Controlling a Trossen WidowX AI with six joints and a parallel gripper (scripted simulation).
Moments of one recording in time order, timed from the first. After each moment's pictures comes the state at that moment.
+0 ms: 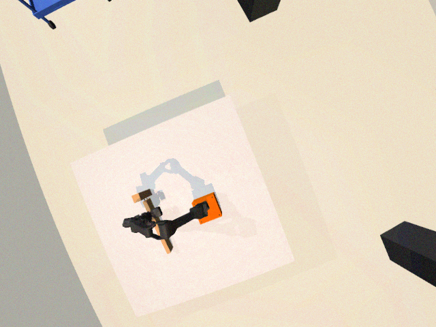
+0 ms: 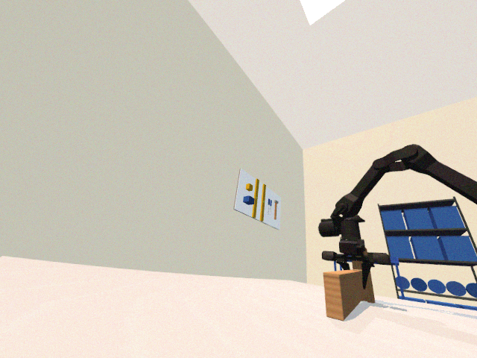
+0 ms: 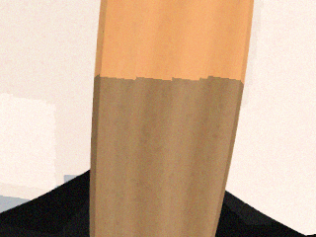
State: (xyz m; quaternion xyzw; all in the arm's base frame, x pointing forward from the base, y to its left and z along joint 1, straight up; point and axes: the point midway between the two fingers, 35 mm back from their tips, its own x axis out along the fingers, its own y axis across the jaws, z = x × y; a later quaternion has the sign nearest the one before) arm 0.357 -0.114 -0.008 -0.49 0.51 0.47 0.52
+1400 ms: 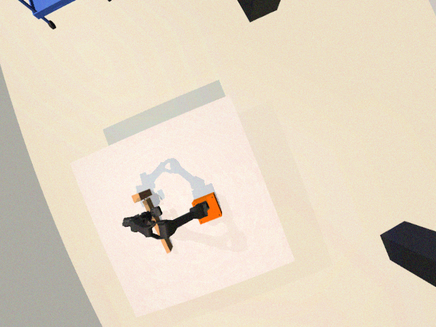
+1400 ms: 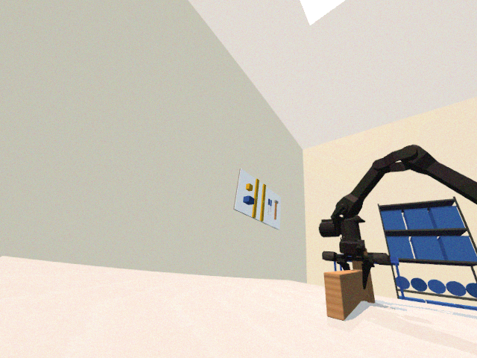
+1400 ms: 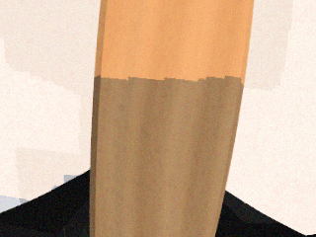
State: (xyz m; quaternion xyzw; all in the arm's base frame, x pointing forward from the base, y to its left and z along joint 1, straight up) arm 0.357 -0.118 -0.008 -0.49 0.51 0.47 0.52
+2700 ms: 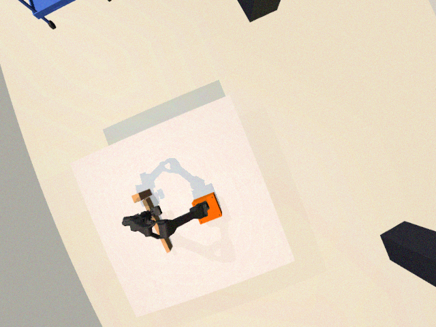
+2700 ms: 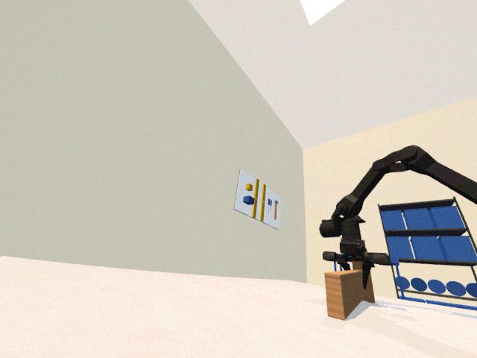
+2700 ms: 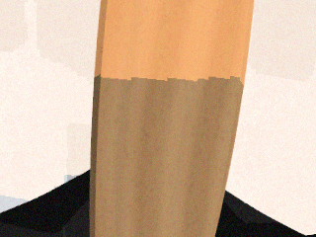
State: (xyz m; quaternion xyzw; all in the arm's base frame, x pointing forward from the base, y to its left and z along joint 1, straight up) arm 0.356 -0.122 -0.008 -0.49 0.51 0.47 0.52
